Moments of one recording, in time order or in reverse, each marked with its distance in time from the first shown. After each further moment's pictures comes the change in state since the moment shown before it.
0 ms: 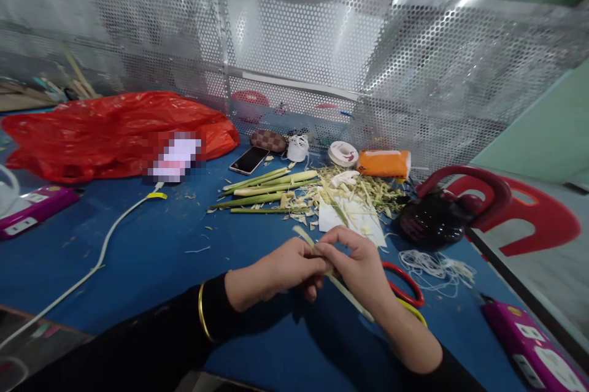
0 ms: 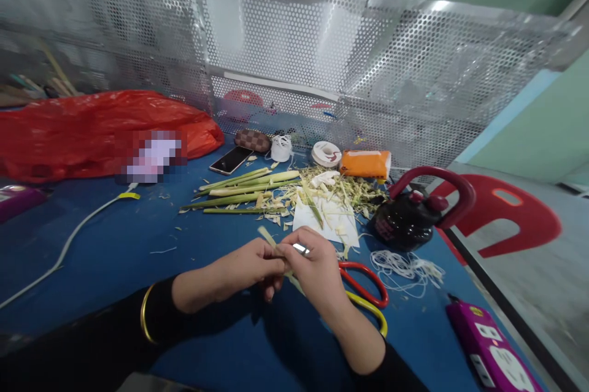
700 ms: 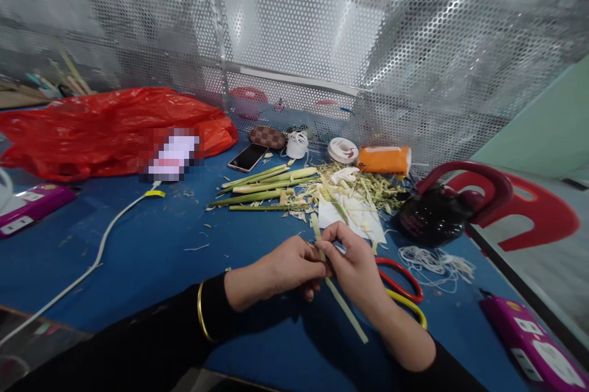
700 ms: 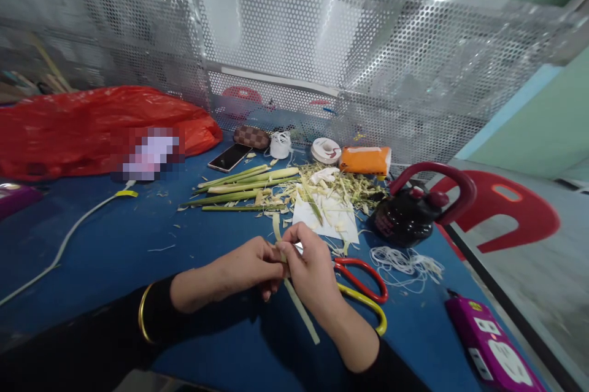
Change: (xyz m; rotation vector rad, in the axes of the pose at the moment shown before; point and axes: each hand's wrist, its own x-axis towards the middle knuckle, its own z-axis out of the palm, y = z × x) left_hand 0.000 -0.003 0.000 0.058 -0.007 -0.004; right_hand -0.003 0.006 0.007 -0.049 0.029 -0.027
